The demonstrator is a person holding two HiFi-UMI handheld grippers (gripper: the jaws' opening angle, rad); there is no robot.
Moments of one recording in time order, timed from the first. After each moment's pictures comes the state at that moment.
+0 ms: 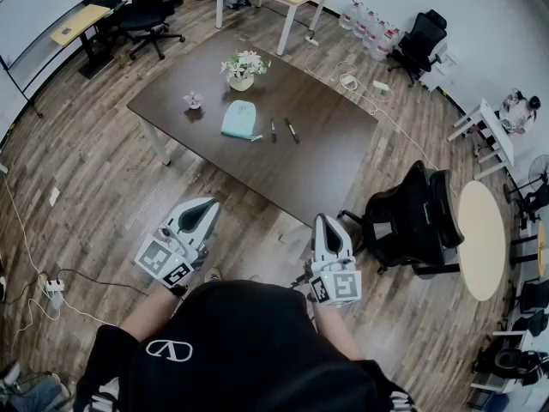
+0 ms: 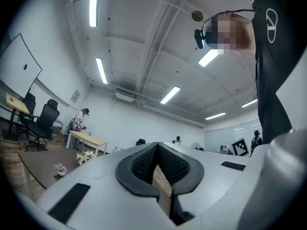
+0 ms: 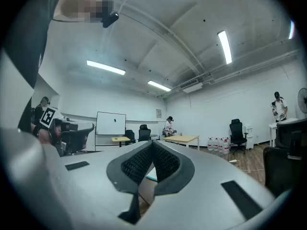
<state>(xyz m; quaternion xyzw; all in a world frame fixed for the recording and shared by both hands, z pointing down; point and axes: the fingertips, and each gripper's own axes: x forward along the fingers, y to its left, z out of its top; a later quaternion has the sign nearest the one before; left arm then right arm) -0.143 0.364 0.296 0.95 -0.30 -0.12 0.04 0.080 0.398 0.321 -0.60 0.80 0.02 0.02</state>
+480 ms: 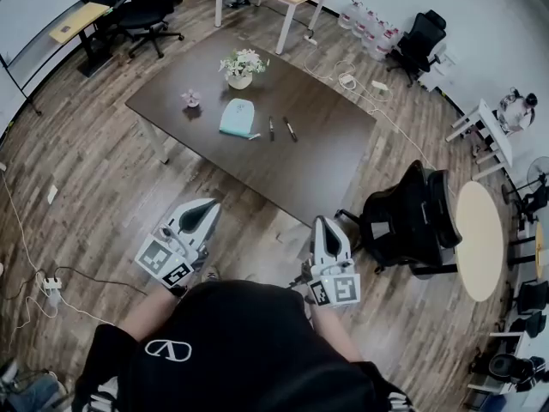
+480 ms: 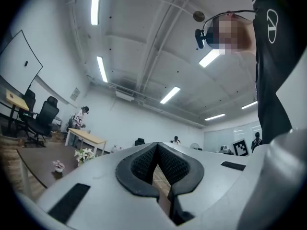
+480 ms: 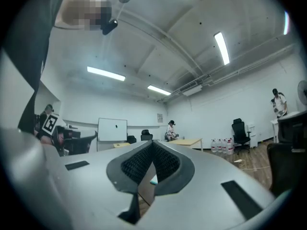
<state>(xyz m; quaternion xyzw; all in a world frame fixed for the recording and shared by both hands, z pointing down) -0.133 0.372 0.302 0.95 -0.30 -0.12 0.05 0.085 0.410 0.318 -0.59 0.80 0.02 0.05</state>
